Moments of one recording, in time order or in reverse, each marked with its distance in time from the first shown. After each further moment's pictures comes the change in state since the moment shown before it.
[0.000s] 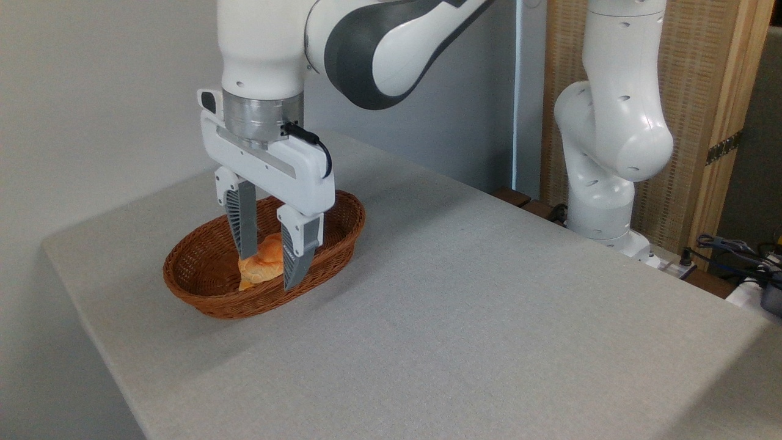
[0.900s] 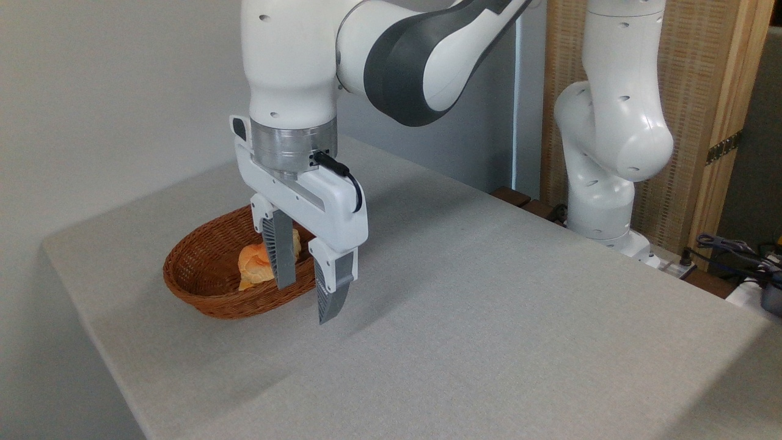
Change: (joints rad) arm 0.001 0.006 0.119 -0.003 0.016 -0.060 0.224
